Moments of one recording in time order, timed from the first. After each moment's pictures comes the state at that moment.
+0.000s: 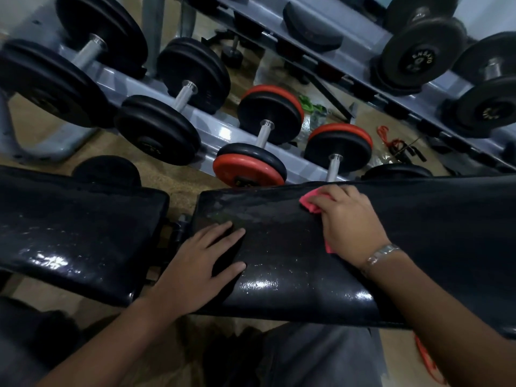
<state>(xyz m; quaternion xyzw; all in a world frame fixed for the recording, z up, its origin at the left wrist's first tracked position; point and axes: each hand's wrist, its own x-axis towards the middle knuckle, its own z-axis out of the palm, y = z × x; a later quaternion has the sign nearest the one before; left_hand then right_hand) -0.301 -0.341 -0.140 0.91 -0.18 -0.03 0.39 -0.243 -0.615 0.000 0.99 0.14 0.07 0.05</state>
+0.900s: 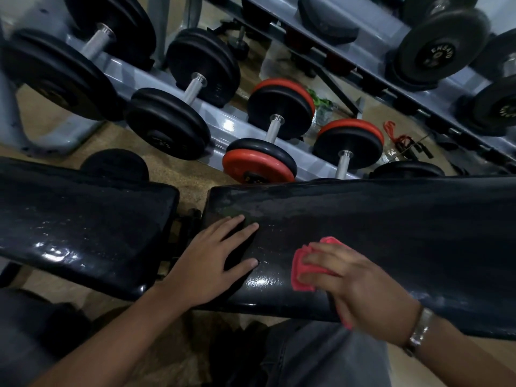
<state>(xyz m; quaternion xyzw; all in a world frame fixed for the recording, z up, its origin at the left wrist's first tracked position) -0.295 -0.333 -0.136 0.90 -0.20 -0.05 0.38 -0.324 -0.617 -0.007 0.92 0.39 -0.07 0.03</state>
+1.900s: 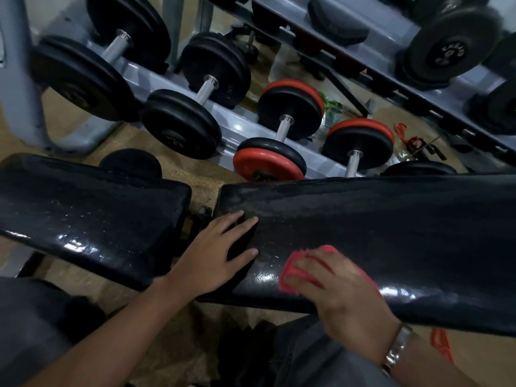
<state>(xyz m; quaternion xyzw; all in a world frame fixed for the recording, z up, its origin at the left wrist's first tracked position) -0.296 -0.323 -0.137 0.89 -0.16 -0.07 0.41 -0.350 -0.580 -0.032 0.93 0.36 -0.03 0.02</state>
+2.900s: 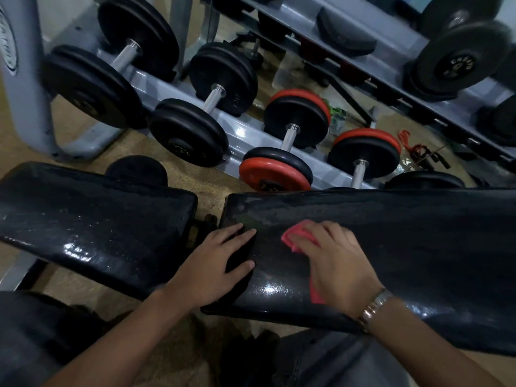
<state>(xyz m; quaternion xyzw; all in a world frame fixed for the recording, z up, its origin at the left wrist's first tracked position) -0.294 -0.308 -0.139 0.89 -0.15 -0.10 0.43 -0.291 -0.552 -0.034 0.97 0.24 -0.01 0.09</state>
